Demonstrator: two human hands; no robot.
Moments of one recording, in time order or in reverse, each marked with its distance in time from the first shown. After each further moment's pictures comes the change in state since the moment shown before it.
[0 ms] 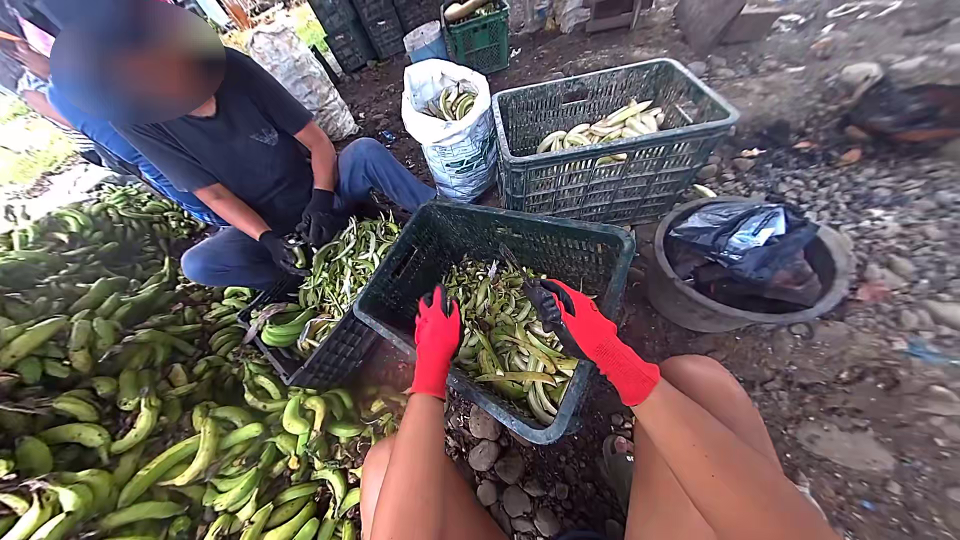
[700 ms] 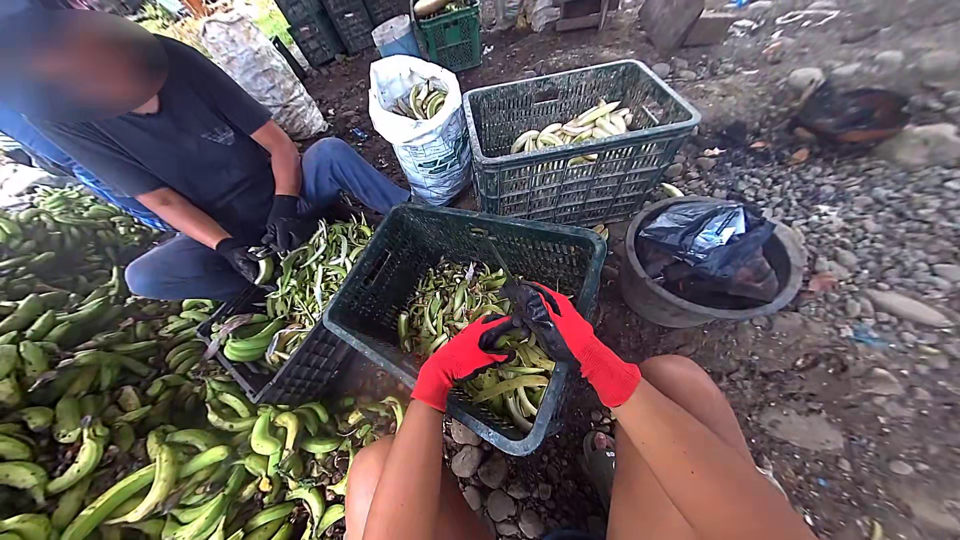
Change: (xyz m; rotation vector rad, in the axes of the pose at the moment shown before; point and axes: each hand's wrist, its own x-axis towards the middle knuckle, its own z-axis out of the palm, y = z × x) left_hand -0.006 0.021 0.038 -0.203 -0.753 0.660; right_hand 0.017 0.032 0.006 0.503 -0.032 -0.143
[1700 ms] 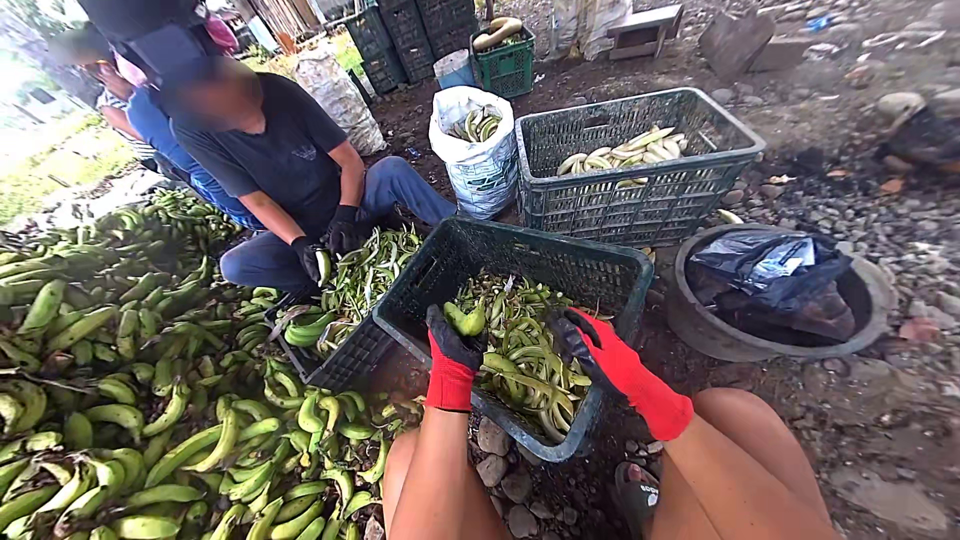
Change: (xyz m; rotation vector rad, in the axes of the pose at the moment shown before) left_hand -0.026 0.008 -0.014 -1.339 1.252 0.034; right_hand -0.026 -0.032 0.005 -0.281 -0.129 0.003
